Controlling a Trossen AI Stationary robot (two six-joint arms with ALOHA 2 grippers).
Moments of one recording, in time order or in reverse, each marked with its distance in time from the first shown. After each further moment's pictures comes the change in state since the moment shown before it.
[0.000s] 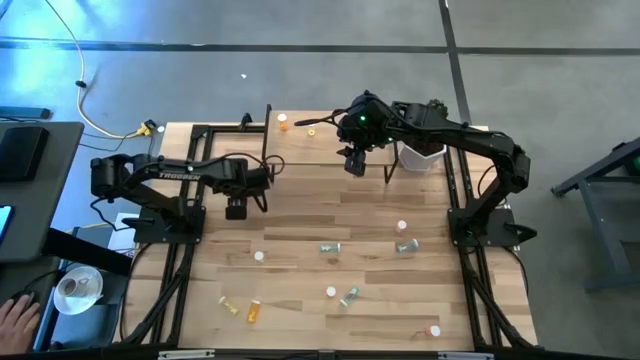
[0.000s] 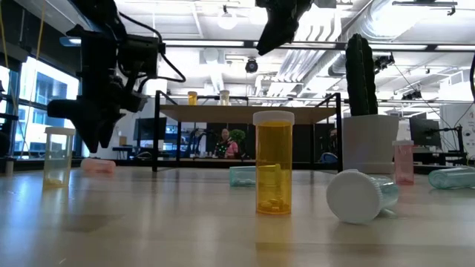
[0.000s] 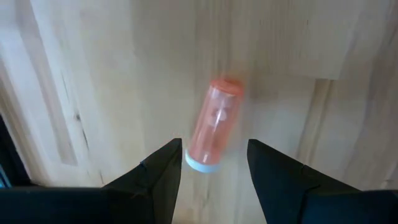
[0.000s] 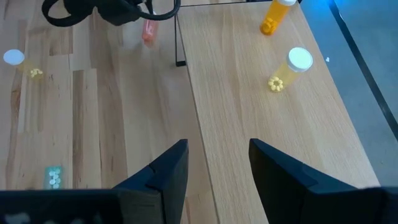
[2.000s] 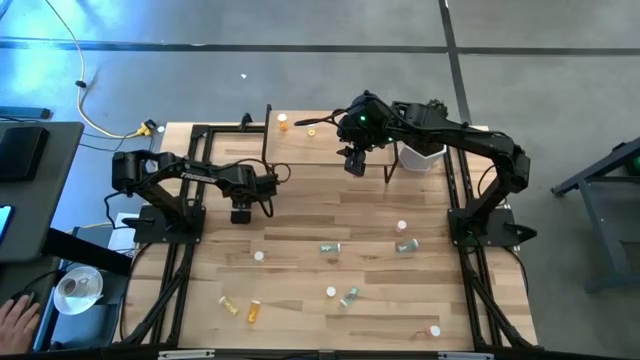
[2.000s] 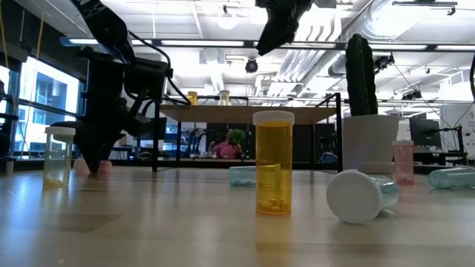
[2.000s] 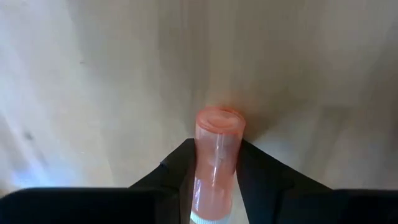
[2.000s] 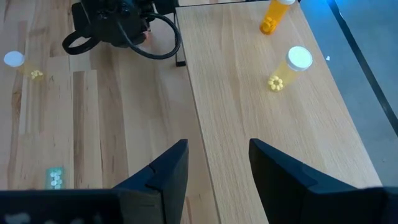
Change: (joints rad) left arm -0.026 0.168 -0.020 0.099 0.039 -0.075; right arm 0.000 0.000 0.000 0.000 0.000 0.011
